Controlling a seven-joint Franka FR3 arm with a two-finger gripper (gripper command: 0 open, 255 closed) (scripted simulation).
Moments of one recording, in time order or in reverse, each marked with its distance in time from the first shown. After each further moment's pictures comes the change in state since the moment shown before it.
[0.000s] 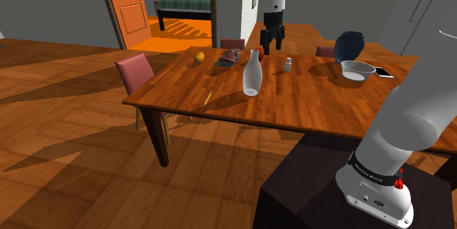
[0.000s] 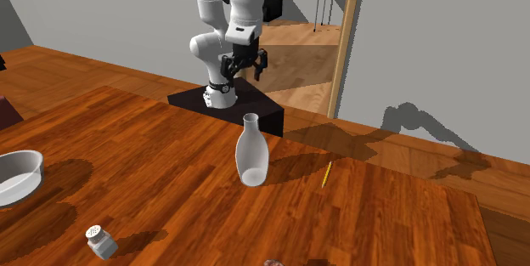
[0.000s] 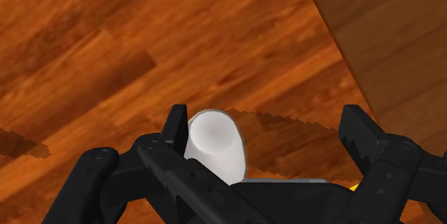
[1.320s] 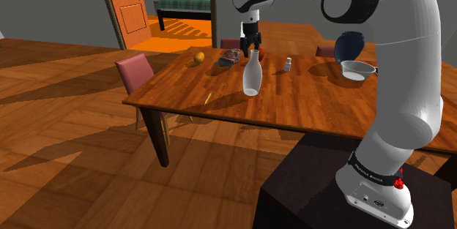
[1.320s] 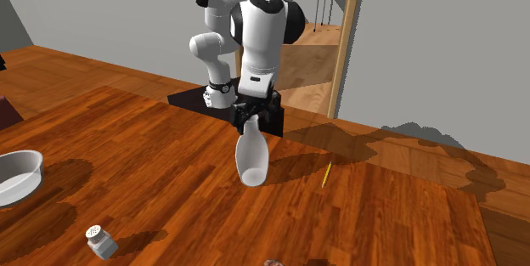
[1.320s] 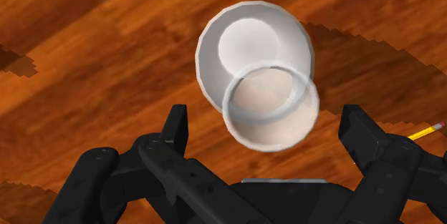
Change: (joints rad) arm -0.066 0.543 -0.017 0.550 0.085 -0.008 -0.137
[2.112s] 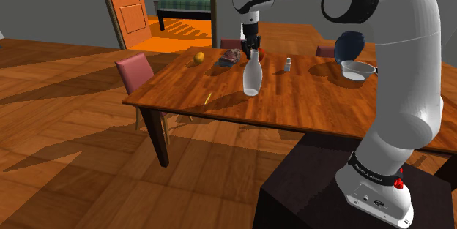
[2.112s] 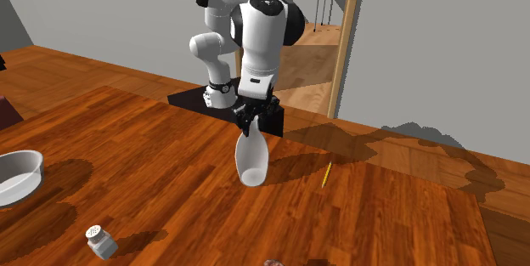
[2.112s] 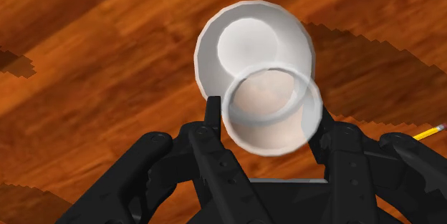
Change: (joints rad) arm 0.000 0.000 0.000 -0.010 0.000 0.011 0.000
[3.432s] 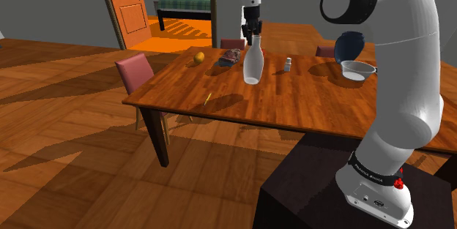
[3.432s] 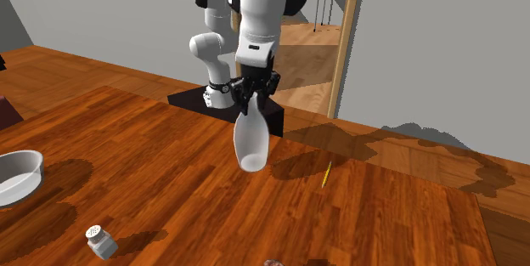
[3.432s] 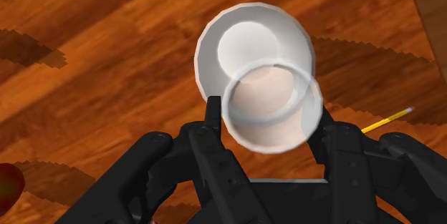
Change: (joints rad) arm -0.011 0.011 -0.003 0.206 0.001 -0.195 -0.008
